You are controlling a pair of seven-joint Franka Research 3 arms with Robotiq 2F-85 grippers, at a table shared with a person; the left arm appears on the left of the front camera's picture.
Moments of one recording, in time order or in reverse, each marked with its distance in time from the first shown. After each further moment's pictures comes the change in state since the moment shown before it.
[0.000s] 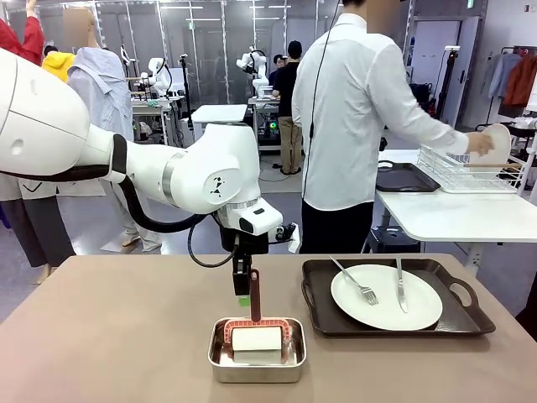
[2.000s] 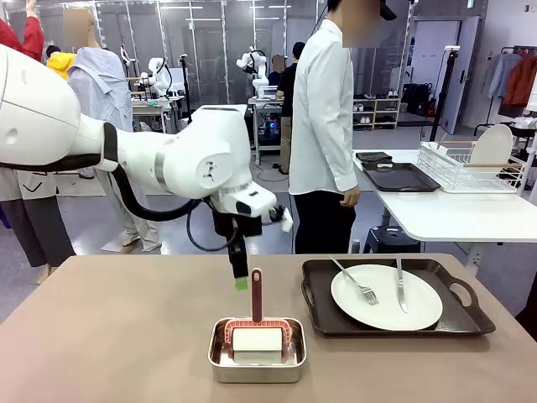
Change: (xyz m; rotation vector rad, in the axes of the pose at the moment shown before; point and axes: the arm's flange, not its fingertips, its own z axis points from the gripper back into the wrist) left arm -0.035 0.034 0.037 0.024 -0.033 0.265; right arm 0.000 0.000 0.000 0.000 -0.001 0.000
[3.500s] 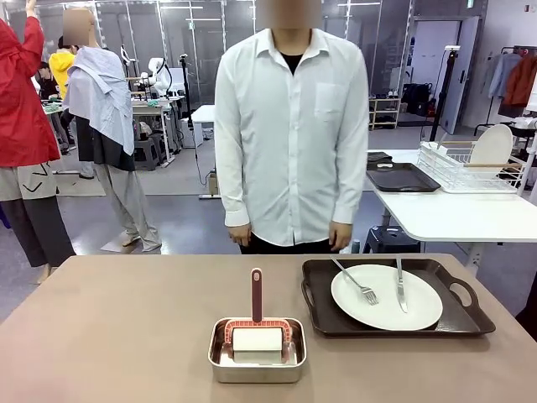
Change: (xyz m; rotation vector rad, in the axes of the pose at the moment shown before) left arm -0.568 0.065 0.087 -0.541 -1.027 1.030; right arm 0.000 0.000 0.000 -0.001 0.000 0.001
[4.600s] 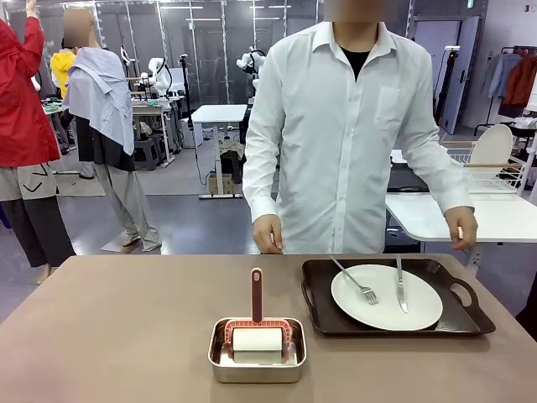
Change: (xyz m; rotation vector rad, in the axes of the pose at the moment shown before) left arm -0.054 0.056 0.012 -0.052 -0.122 0.187; right arm 0.000 0.000 0.000 0.000 0.000 0.000
